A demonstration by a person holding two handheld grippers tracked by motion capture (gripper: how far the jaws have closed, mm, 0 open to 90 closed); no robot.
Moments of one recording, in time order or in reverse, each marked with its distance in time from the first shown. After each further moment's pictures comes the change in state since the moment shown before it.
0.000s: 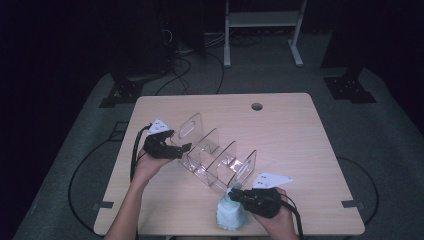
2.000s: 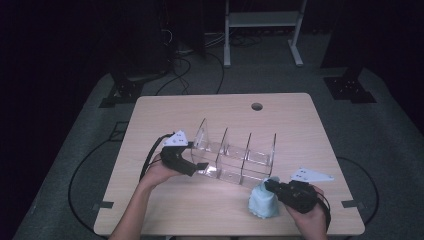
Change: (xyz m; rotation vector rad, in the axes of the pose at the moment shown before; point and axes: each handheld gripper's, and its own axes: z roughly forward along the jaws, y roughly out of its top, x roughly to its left) left arm -0.038 -0.009 0.024 0.019 -0.328 0.199; right arm -0.055 -0.025 -0.064 -0.038 -0.226 0.126
